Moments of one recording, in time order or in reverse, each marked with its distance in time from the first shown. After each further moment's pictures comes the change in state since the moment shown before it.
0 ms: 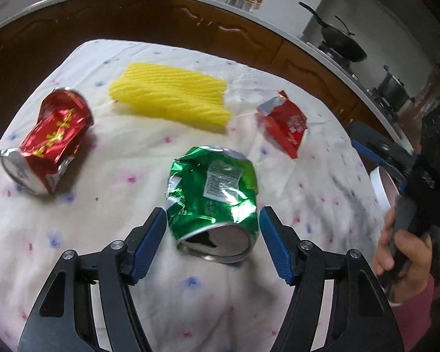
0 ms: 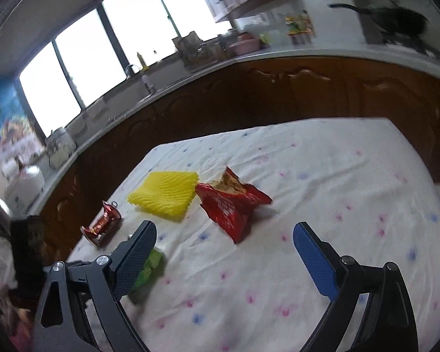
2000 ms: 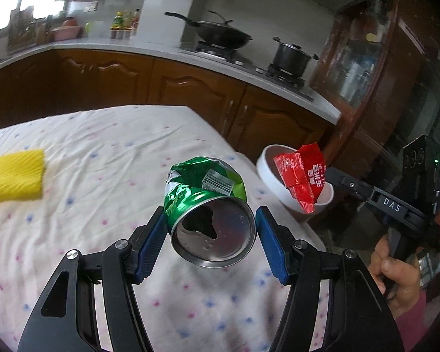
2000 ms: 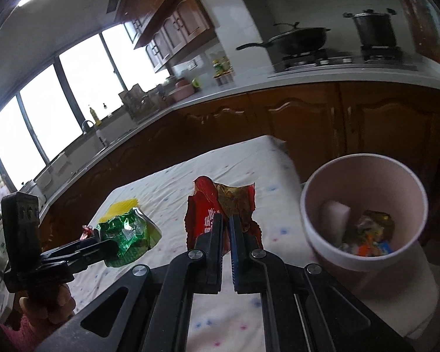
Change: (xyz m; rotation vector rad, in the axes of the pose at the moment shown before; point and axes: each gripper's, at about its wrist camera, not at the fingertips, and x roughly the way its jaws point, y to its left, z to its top) left arm -0.019 -0.218 -0.015 0.378 -0.112 -0.293; right arm -0.203 -0.096 -0.070 0.228 -0.216 -0.226
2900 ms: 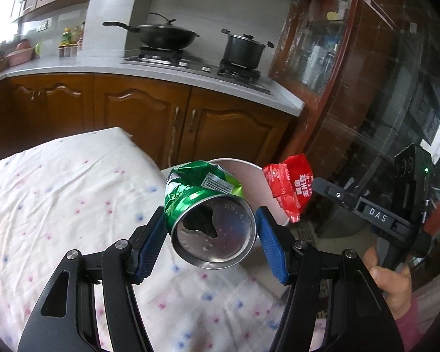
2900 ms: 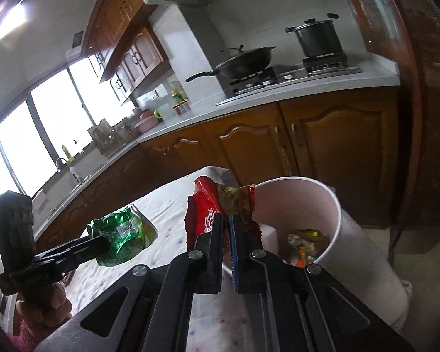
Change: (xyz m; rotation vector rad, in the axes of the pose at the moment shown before) left arm 0.059 -0.102 0.047 0.136 0.008 -0.125; right arm -0.059 -0.092 0.018 0.118 -0.111 -0.126
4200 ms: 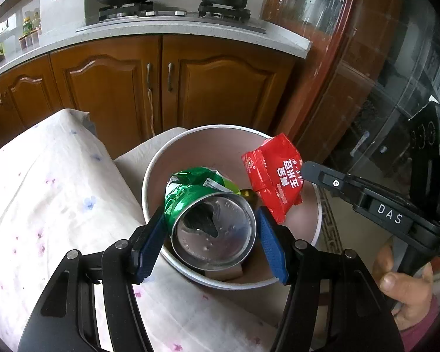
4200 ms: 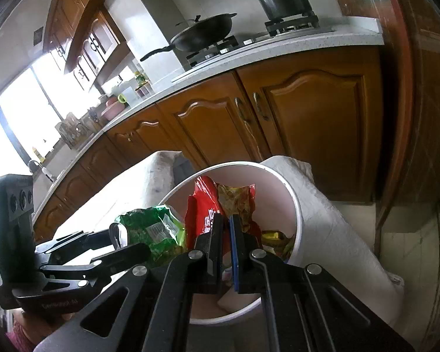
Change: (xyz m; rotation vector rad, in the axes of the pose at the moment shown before) left arm 0.153 -0.045 0.021 0.115 0.254 0.026; right arm 0.070 -0.072 0.007 0.088 0.139 -0.101
